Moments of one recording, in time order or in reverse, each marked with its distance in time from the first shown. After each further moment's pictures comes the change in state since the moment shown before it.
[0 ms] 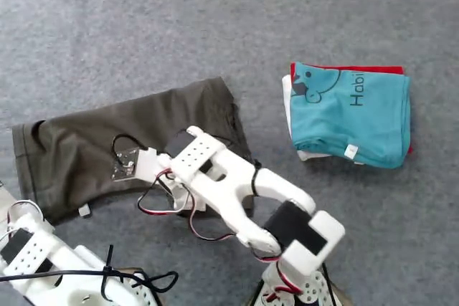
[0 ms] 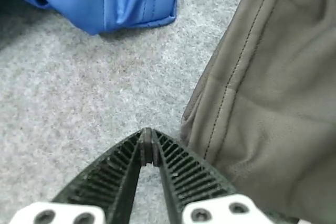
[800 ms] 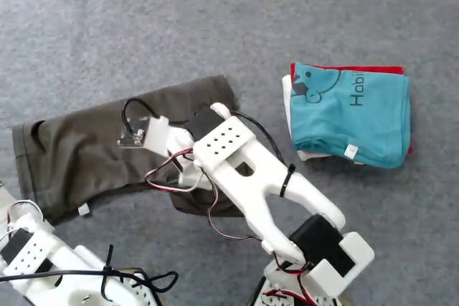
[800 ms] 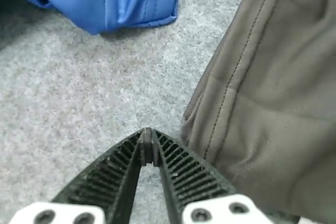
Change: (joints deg) left arm 0.0 0.0 0.0 0.0 0.0; right arm 6.1 -9.3 -6.5 4.6 0.0
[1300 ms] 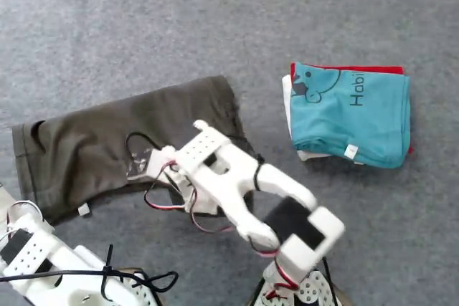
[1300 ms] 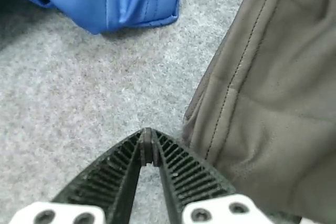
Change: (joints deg) left arm -0.4 0.0 0.0 0.0 0.0; right arm -3.3 9.9 5.6 5.0 -1.9
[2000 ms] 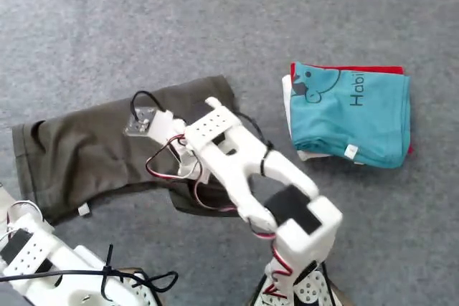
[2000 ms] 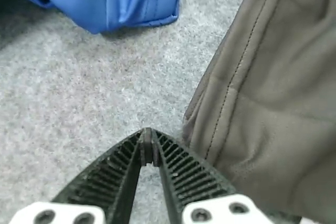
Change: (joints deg) left arm 0.0 0.0 0.0 0.0 0.0; right arm 6.6 6.8 -9.9 -8.0 -1.8
